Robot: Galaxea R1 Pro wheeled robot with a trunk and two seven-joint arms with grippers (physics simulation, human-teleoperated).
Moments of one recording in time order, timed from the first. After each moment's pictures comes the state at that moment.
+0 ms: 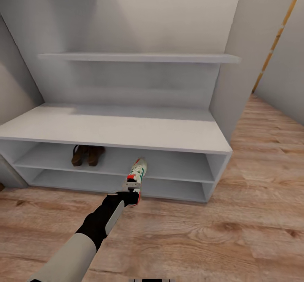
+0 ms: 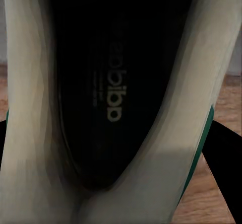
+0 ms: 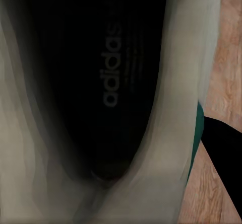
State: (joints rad) left arm -0.68 -0.11 -0.27 -0.76 0.27 0.50 0.12; right arm -0.74 -0.92 -0.85 -0.54 0.12 0.39 -0.03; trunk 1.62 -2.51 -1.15
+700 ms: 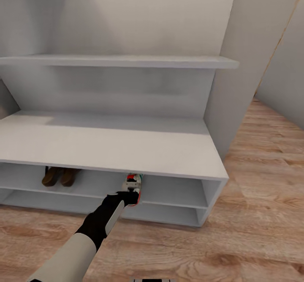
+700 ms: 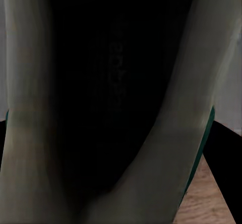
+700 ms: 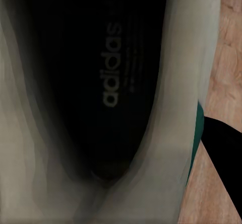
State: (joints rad) left arm -0.68 -0.11 -0.27 -0.76 0.26 0.50 0.12; right arm -0.74 -0.92 -0.85 -0.54 0.12 0.39 -0.03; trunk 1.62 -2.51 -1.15
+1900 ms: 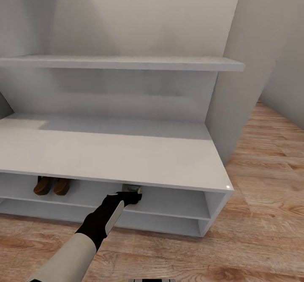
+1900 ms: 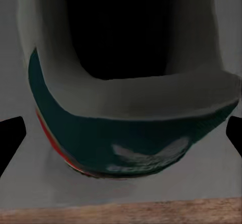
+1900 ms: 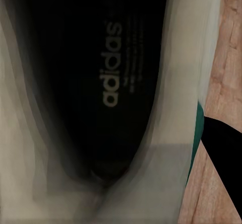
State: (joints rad) left arm -0.68 -0.11 -0.27 -0.76 0.27 0.50 0.12; right arm -0.74 -0.92 -0.85 -0.54 0.12 0.39 -0.03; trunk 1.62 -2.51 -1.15
